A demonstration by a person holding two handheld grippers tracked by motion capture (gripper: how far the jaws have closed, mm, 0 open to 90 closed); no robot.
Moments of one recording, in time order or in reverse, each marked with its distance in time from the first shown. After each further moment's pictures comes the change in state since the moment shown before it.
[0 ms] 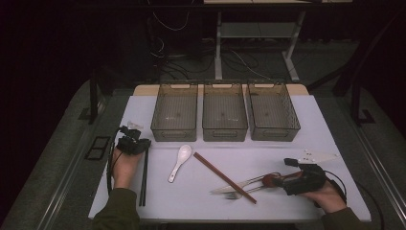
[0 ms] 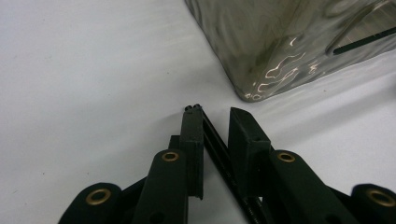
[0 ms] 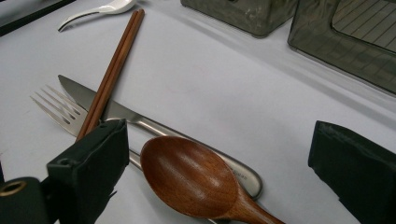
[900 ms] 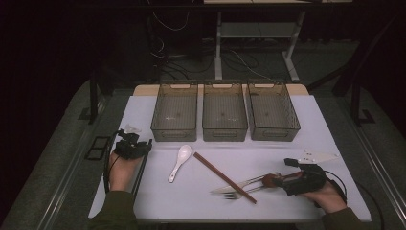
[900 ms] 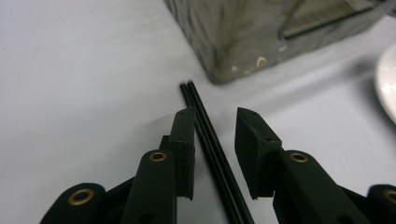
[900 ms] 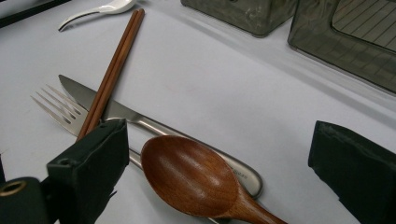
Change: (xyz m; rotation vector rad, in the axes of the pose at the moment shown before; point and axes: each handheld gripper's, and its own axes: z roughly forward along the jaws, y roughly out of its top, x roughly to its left) left arm -0.007 -0.014 -0.023 -0.021 -0.055 0.002; right arm 0.000 0.000 0.000 0.001 0.001 0.001
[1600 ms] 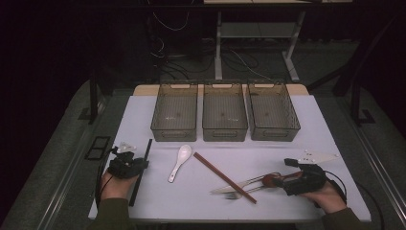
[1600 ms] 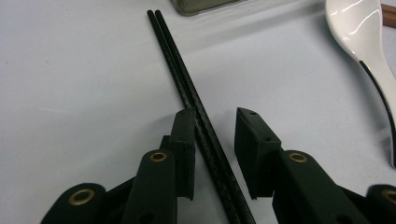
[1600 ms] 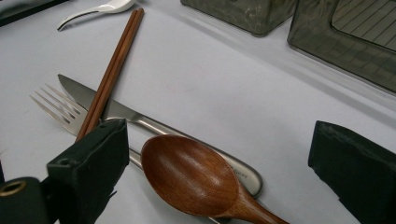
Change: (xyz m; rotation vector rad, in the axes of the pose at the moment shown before) left arm -0.018 -0.040 -0.023 0.017 -0.021 0.007; right arm 0.001 0.000 0.000 0.002 -0.003 0.001
